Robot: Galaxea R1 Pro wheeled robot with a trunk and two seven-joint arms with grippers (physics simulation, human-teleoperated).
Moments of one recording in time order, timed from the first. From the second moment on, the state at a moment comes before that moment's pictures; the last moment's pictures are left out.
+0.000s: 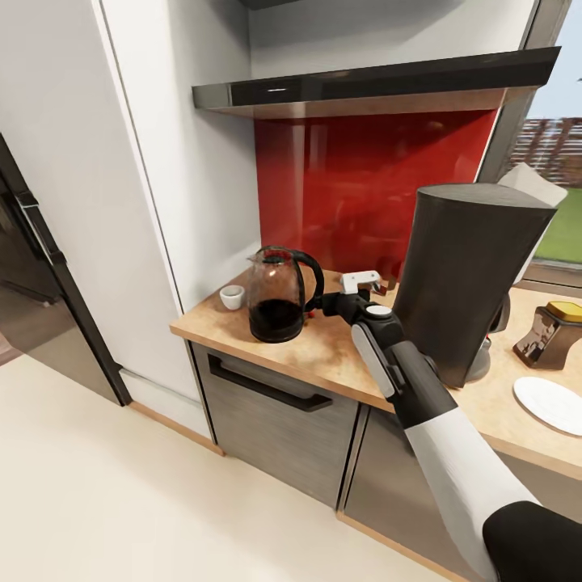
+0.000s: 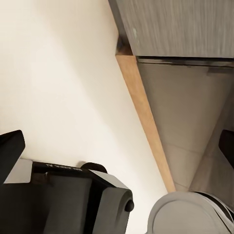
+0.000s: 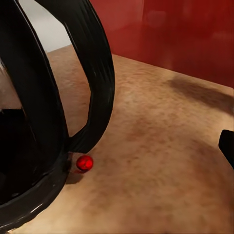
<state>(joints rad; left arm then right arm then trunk) -0.21 0.42 0.07 -0.03 0.57 0.24 -1.18 -0.95 0.06 0.33 -1.22 -0.22 0.64 -0.21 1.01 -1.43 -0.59</state>
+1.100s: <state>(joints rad) -0.21 0.42 0.07 -0.03 0.57 0.24 -1.18 -0.95 0.06 0.33 -1.21 -0.22 0.64 -0.21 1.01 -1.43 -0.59</state>
